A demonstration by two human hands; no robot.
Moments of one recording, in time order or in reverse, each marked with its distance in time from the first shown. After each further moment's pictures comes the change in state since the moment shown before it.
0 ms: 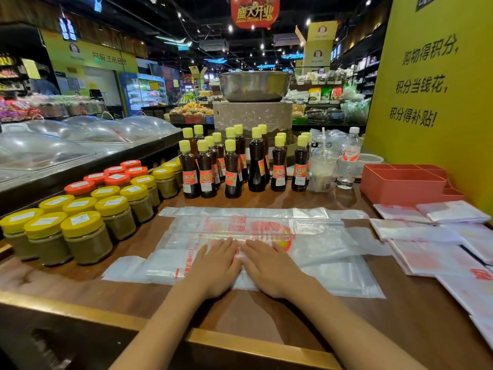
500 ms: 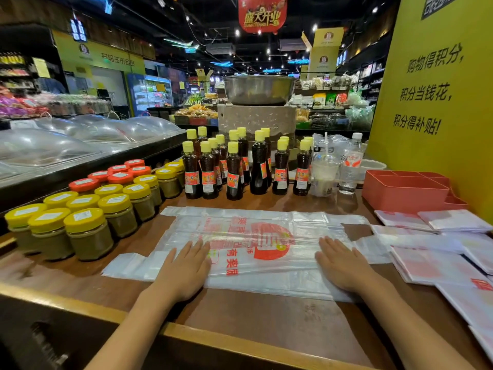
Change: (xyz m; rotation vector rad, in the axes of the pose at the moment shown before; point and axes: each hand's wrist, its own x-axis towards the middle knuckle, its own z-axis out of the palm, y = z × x) left_hand -0.017 -0.051 0.000 0.035 0.009 -0.147; right_hand -0.049 0.128 -0.024 -0.010 -0.074 0.443
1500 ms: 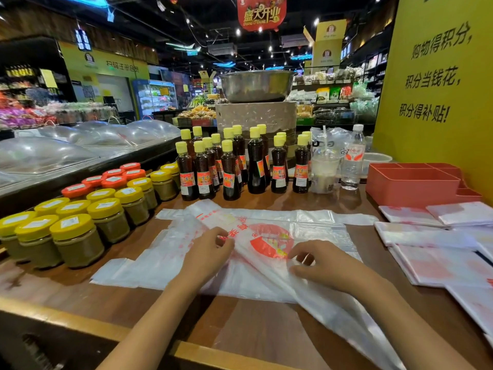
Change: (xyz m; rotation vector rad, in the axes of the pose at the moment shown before) left_hand 0.031 0.068 -0.016 -0.624 0.342 -0.044; right_hand -0.015 -0.026 -0.017 0.390 0.095 -0.350
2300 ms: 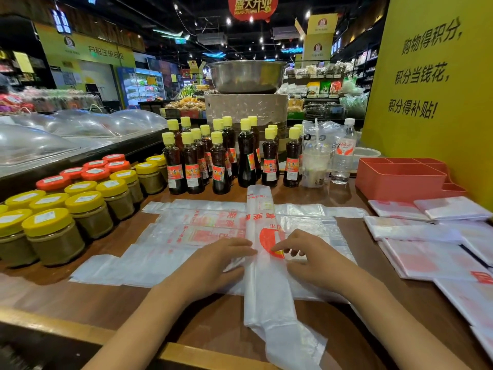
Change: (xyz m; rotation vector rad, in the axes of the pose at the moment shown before) left_hand -0.021 0.007 0.000 0.272 -0.354 0.564; right_hand -0.005 -0.001 0.002 0.032 0.030 -0.108
